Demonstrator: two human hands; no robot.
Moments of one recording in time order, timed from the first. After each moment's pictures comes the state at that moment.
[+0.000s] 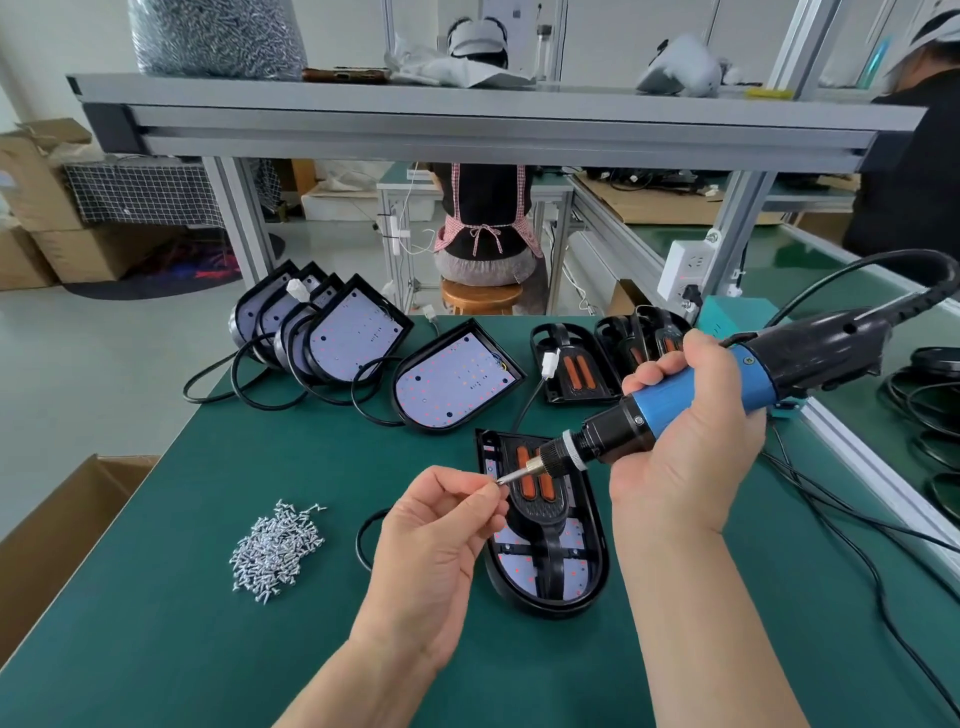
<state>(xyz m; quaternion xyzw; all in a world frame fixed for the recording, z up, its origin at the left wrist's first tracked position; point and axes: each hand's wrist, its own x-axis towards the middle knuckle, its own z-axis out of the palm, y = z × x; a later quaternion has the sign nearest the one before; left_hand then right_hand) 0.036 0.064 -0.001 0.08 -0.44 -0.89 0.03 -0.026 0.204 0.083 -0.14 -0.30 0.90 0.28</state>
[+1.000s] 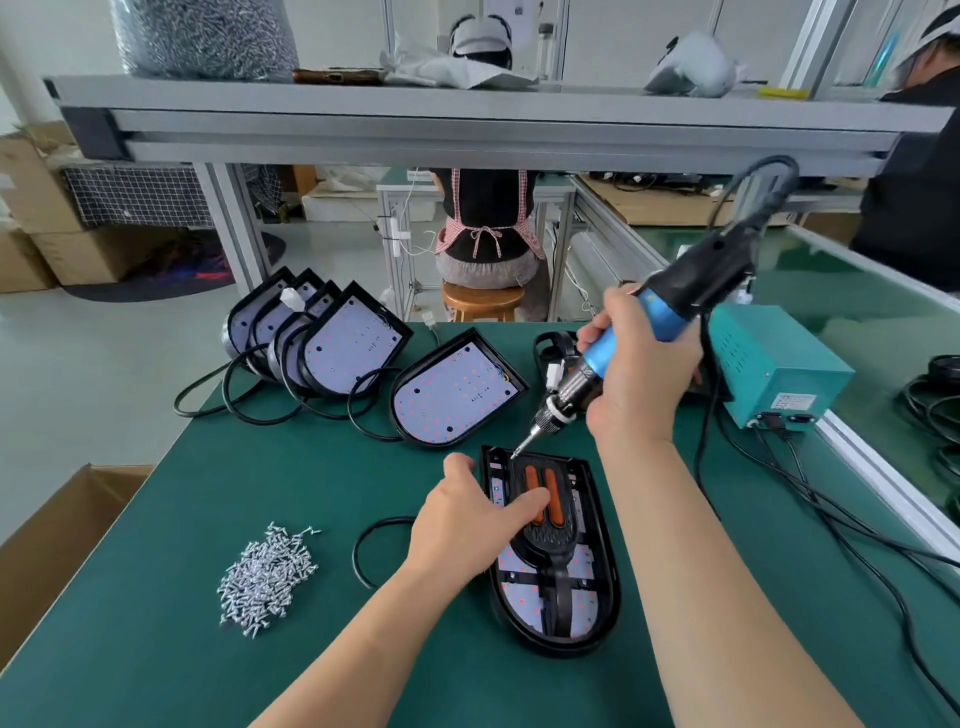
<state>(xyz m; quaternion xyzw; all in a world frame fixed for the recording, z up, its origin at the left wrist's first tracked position) -0.040 0.068 -0.025 0.13 -0.89 -0.43 -0.03 -0.114 0.195 0.070 -0.01 -0.44 0.86 0.27</state>
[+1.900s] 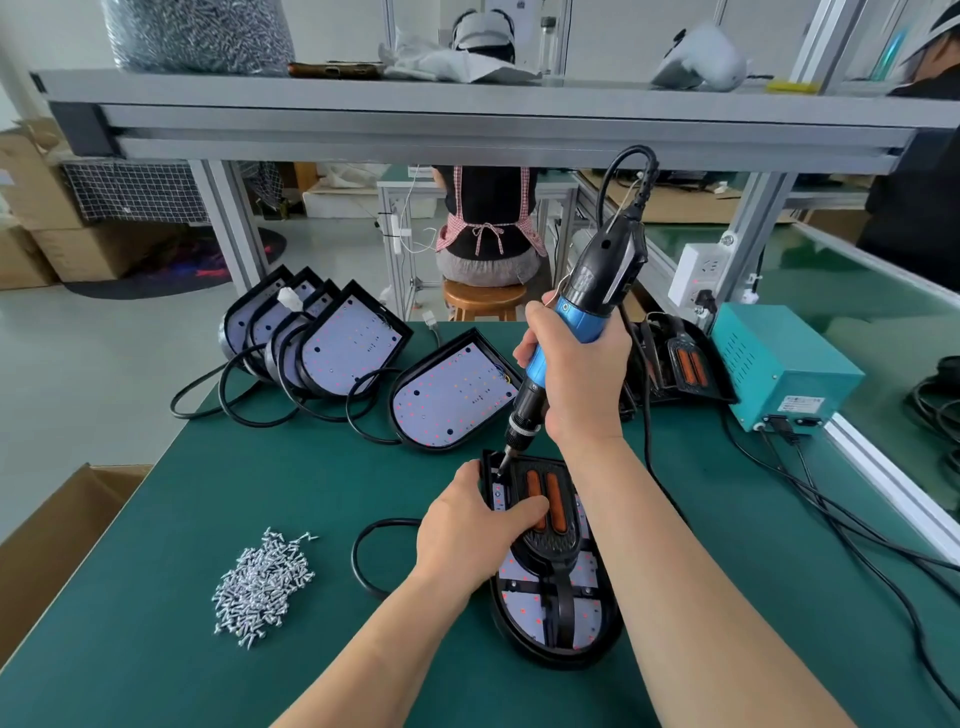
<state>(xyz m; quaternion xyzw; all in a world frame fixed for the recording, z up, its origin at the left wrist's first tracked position) -0.044 0.072 -0.029 0.13 -0.86 -0.49 -0.02 -0.133 0.164 0.054 0.08 -0.53 0.81 0.21</state>
